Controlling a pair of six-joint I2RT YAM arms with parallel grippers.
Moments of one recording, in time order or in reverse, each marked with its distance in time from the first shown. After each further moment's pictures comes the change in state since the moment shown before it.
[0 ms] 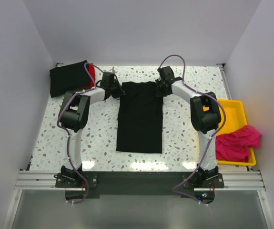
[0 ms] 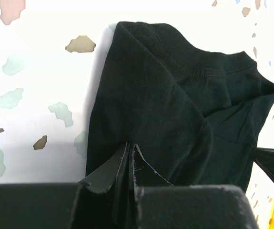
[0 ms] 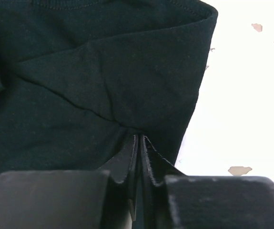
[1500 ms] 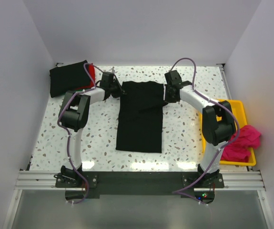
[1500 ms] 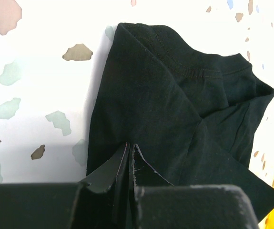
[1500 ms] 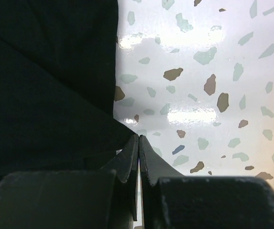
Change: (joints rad) left arm 0.007 0.014 0.000 0.037 0.021 -0.008; right arm 0.000 -0.280 -0.245 -0.113 0.185 0.099
